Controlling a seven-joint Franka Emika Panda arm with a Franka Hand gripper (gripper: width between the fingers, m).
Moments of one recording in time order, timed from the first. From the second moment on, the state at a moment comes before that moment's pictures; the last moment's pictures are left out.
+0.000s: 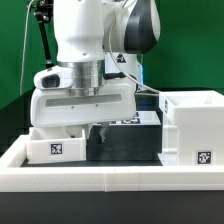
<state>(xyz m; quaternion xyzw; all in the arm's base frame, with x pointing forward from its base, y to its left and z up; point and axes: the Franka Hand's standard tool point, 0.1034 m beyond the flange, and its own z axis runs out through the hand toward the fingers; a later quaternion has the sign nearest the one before) 0.486 -0.094 0.003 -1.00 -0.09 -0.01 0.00</state>
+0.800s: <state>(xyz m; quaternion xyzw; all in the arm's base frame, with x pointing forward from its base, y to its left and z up) 0.487 -0.094 0.003 -1.00 -0.09 -0.01 0.00</state>
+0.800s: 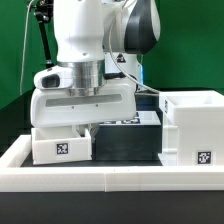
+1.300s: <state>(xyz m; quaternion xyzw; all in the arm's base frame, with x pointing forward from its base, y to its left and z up) 0.487 -0.093 0.005 -0.99 -0.10 0.00 0.00</state>
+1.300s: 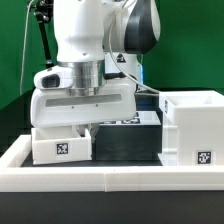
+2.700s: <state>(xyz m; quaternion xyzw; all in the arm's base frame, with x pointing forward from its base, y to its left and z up) 0.506 -0.075 0.015 -0.81 -0.58 0.01 -0.02</state>
